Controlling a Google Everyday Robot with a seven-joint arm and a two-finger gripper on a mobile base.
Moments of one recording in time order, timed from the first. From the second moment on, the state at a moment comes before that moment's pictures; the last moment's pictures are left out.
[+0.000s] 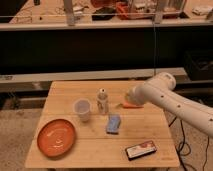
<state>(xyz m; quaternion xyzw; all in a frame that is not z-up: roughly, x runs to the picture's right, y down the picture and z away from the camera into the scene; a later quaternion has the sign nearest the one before) 0.120 0.062 0.752 -0.08 -0.16 -0.20 0.96</state>
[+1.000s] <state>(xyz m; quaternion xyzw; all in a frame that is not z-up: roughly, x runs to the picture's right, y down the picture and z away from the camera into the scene) 0.098 0.055 0.774 -0.05 -0.19 -0.21 0.96</state>
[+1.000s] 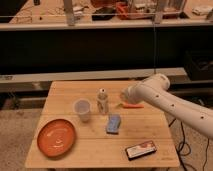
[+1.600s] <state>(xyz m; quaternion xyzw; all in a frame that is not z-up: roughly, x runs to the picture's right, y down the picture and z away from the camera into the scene) 0.083 0.054 0.784 -0.04 -0.21 -0.21 0.95</state>
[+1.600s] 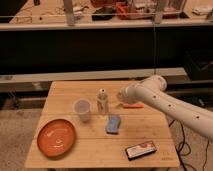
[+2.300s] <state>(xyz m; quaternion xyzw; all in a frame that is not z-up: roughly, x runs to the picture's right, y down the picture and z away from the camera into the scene) 0.064 0.045 0.800 -0.02 -0.23 -0.22 0.95</state>
